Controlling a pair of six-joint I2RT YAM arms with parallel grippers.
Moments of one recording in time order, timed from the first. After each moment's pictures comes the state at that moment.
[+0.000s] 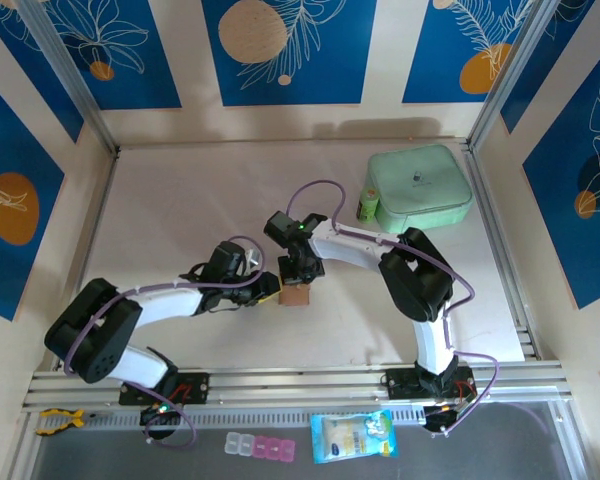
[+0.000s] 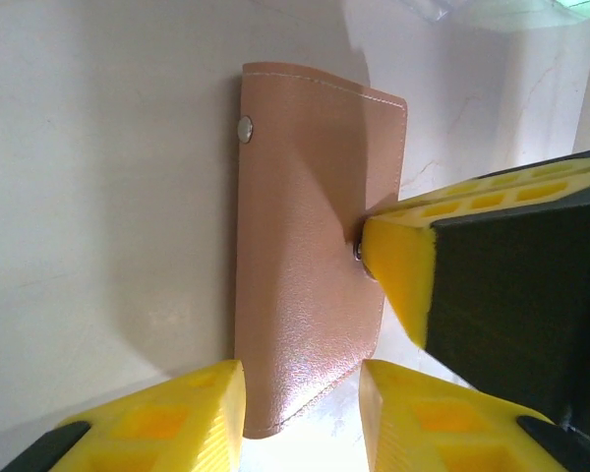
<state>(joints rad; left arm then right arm) -0.62 1.44 0.50 0.12 0.48 -0.97 0.86 1.96 1.43 -0.90 -0.04 0.65</state>
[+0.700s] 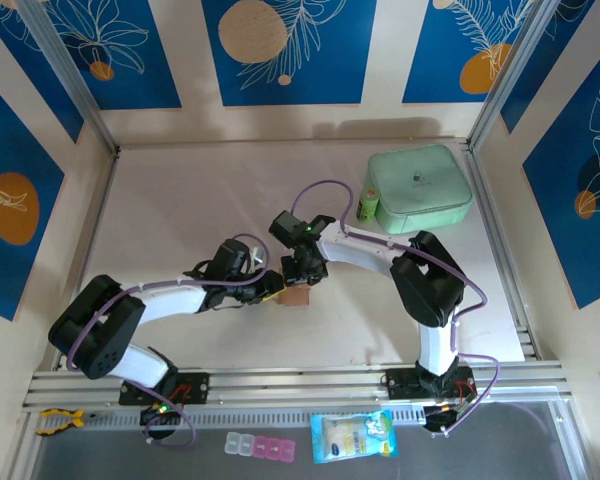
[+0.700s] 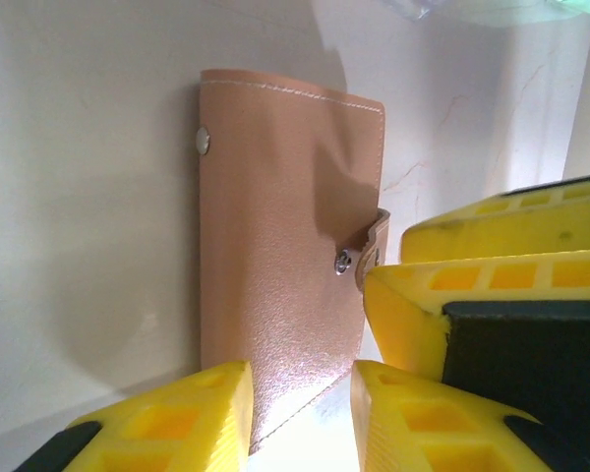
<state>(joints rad) -0.64 1.46 0.54 0.11 0.47 -0.97 0.86 1.89 1.37 -0.88 -0.05 0.66</state>
